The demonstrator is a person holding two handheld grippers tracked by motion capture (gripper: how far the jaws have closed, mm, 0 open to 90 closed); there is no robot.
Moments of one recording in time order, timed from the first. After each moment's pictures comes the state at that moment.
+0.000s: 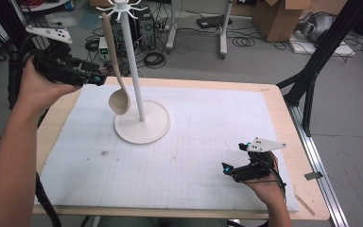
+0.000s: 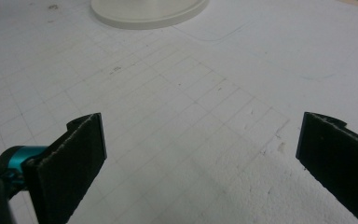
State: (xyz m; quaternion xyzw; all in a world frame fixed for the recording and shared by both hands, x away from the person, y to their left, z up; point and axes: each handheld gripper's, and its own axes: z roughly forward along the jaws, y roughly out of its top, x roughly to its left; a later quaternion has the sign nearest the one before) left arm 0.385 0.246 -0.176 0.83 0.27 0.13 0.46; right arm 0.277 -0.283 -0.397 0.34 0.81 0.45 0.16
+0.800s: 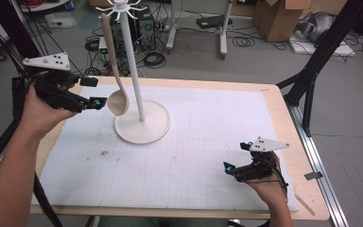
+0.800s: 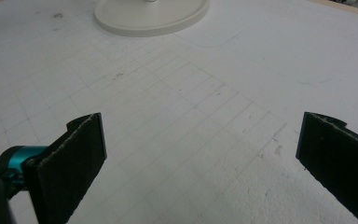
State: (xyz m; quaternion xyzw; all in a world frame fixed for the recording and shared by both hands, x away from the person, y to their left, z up) left arm 0.351 0.247 -0.220 0.82 0.23 0.13 0.50; right arm 0.276 -0.287 -0.393 0.34 0.81 0.46 0.15
